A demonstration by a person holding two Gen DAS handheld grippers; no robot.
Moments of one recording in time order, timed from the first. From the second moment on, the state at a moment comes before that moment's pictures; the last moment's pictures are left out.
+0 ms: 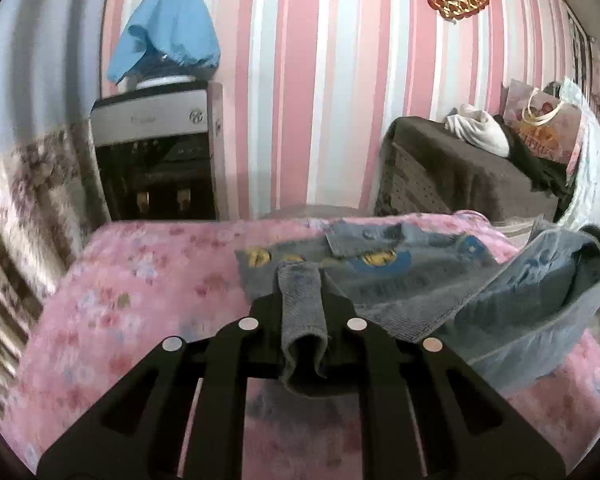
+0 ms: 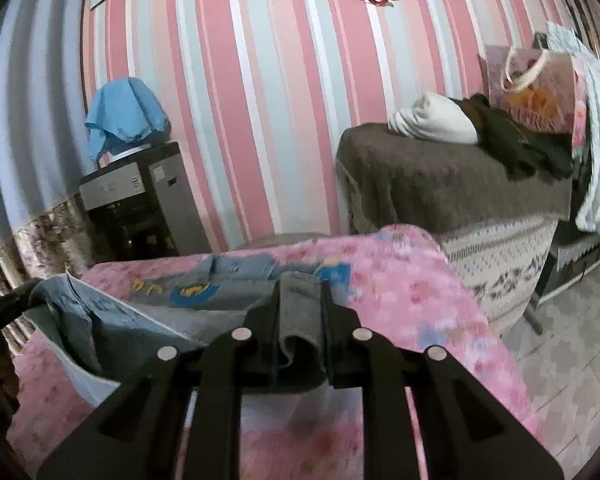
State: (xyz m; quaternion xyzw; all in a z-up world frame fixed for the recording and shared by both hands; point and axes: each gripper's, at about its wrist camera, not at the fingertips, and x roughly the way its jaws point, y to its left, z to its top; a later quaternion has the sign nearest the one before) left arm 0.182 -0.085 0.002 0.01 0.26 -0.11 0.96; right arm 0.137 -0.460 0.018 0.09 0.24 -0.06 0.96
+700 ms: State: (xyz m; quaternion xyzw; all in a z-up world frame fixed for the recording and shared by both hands) left arm 0.407 -0.113 -0.049 0.05 0.33 -0.05 0.94; right arm 0.368 -0.484 -0.044 0.07 0.34 -0.12 0.93
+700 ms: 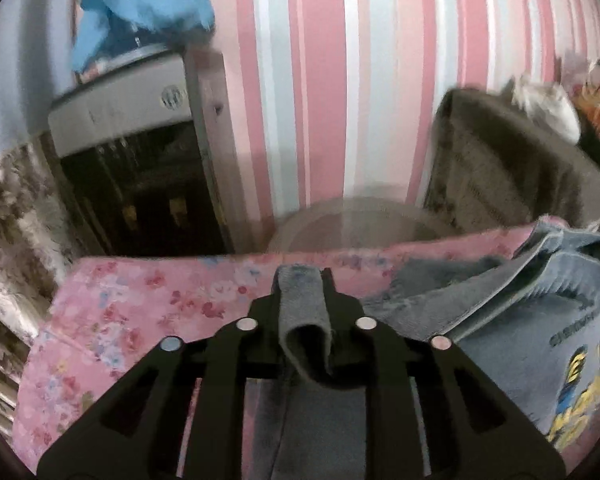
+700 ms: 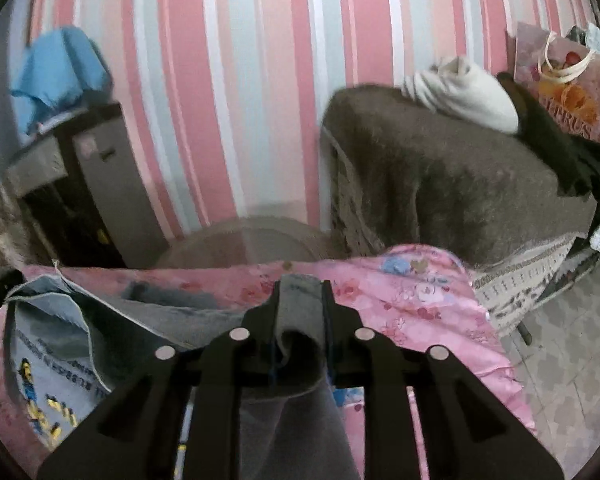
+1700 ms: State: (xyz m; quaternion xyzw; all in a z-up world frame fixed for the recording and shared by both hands) left arm 0.431 -0.147 -0.126 0.15 0.45 -0.09 0.88; right arm 0.411 -0.466 -0.119 0.02 0.49 -0.08 0.87
